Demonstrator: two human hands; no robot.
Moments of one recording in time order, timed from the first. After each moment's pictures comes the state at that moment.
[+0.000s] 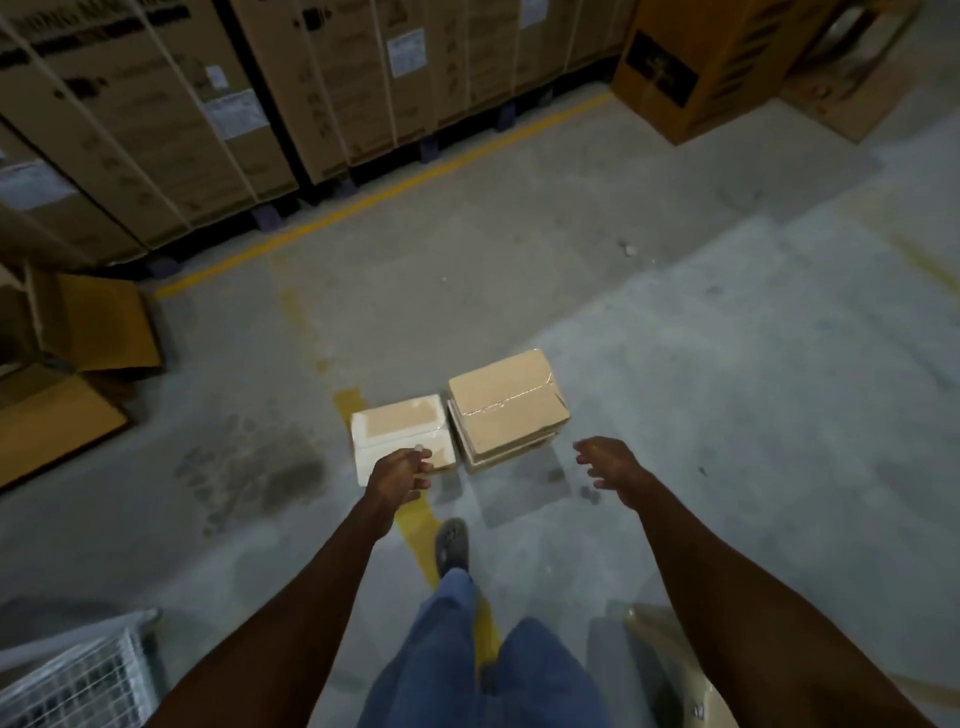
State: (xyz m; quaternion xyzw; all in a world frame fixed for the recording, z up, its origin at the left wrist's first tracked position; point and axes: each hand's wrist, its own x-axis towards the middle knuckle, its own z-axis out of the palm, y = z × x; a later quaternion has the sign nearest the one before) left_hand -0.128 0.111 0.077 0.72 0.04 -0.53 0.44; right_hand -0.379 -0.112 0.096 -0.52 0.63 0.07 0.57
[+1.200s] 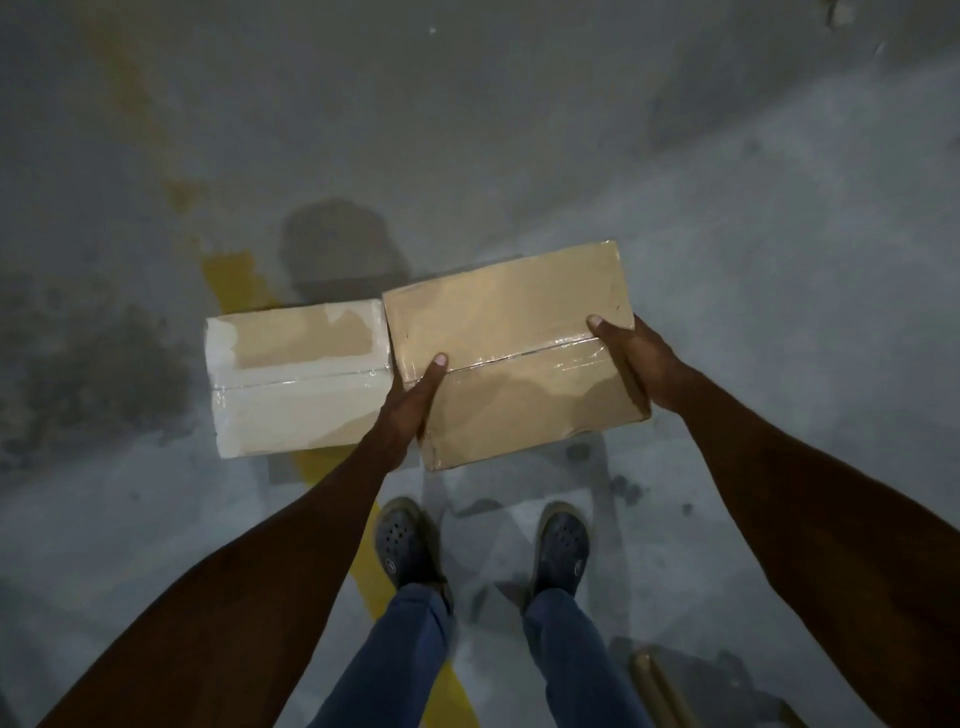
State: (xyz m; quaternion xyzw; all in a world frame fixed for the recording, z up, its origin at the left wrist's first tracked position) left_hand -0.088 -0.121 -0.433 0.72 0.11 -0.54 0.42; right_hand -0.257 -0.390 -0.414 -0.55 0.55 0.14 0.61
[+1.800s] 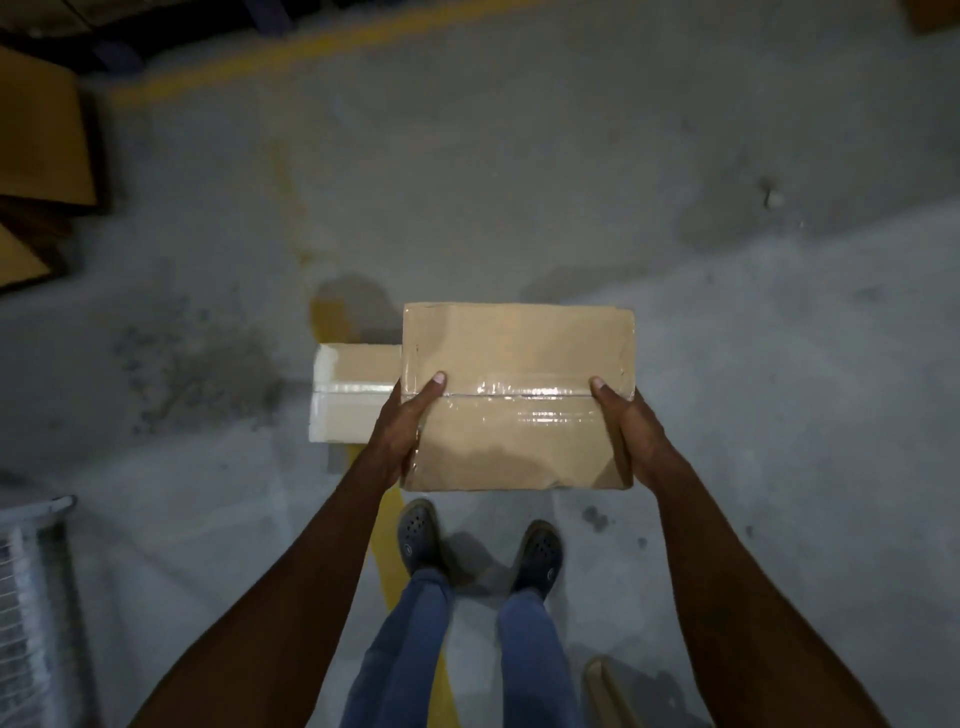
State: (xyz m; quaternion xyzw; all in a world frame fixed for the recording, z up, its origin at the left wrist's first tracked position) left_hand -0.068 -0.070 -0.150 0.68 0.13 -0.48 0.53; right_hand -0.257 -0.322 -0.155 -0.52 0.56 0.07 0.64
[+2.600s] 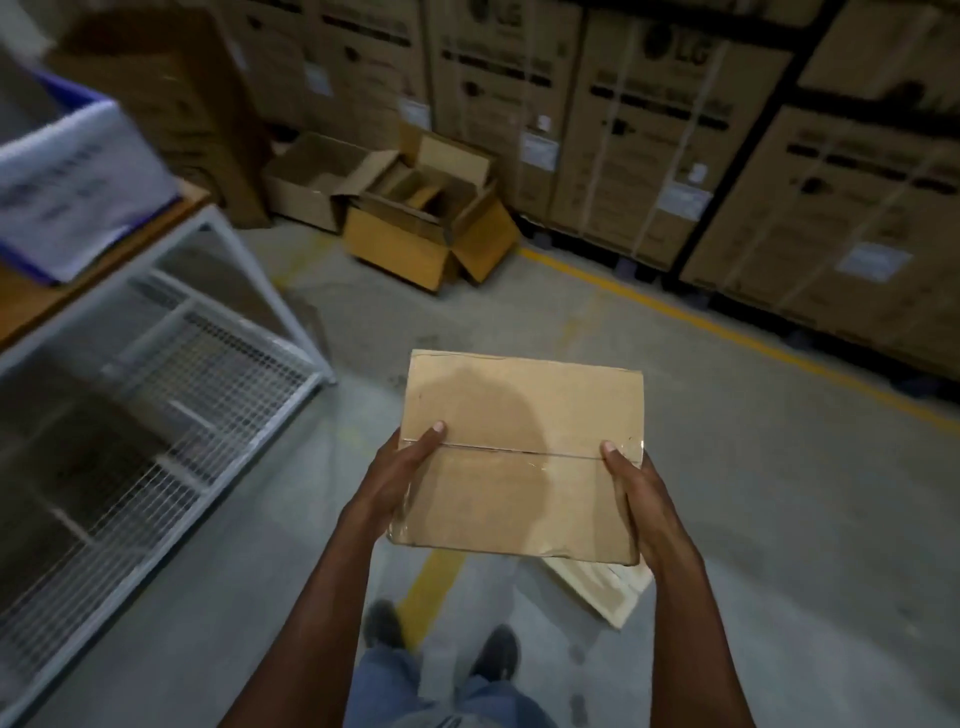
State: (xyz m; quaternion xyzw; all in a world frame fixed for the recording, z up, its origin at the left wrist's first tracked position) left_hand -0.247 0.190 0.238 0.67 0.25 -0.13 0.68; right_hand -0.217 -0.124 0.234 -0.69 0.20 0.18 0.68
